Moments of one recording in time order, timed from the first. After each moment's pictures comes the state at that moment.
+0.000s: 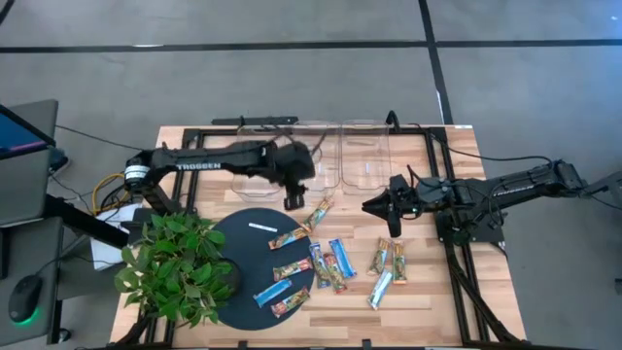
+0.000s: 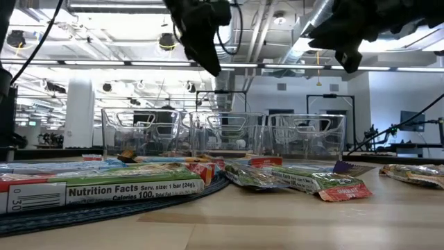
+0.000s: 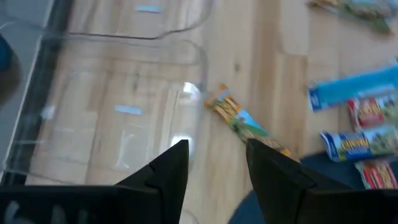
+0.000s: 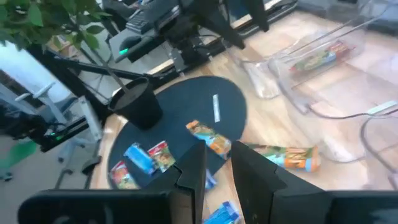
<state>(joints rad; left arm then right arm) 0.15 1.69 1.52 -0.80 -0.06 0.08 0.13 0.84 0.51 -0.01 0.12 0.51</state>
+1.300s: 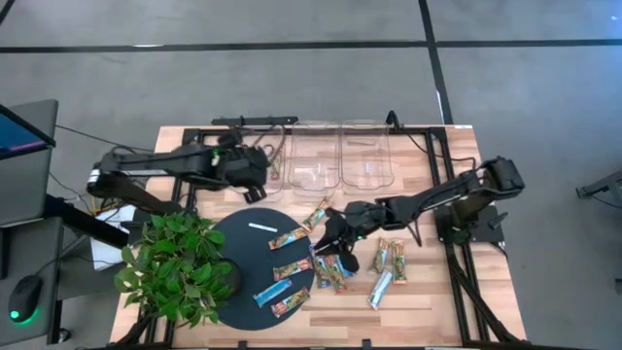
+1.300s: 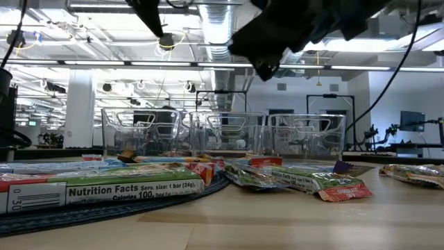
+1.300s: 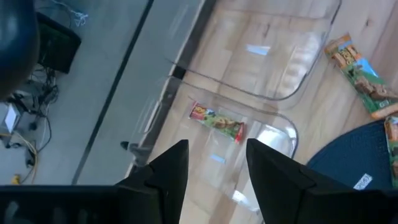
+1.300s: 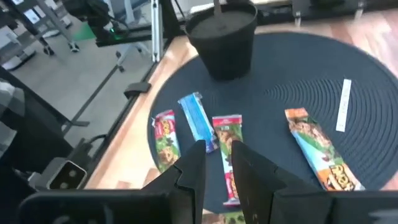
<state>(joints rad) -0.02 1.39 1.52 -1.25 -0.64 -0.21 0.19 1.63 0.89 0.26 -0.24 0.15</state>
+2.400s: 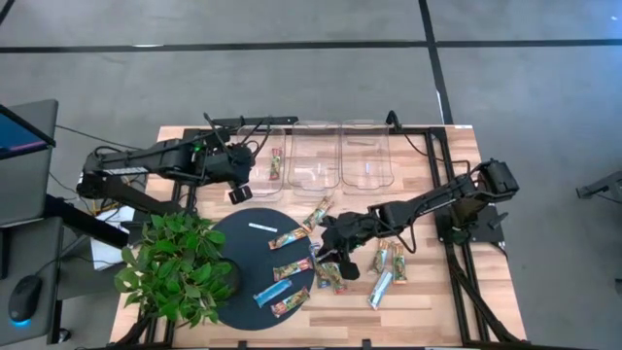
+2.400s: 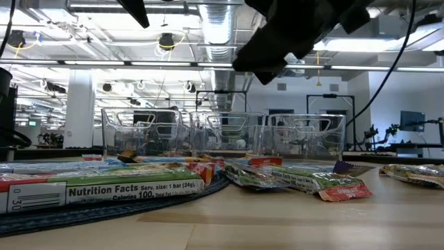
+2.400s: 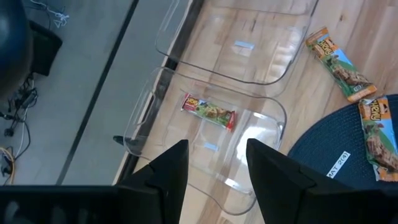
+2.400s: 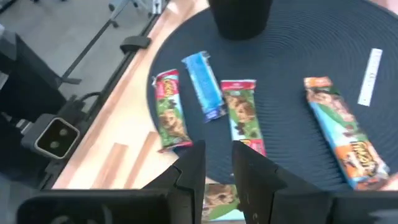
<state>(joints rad) -0.01 1.29 1.52 -1.31 -0.56 -0.19 0.23 1.68 0.97 0.09 -0.21 0.07</state>
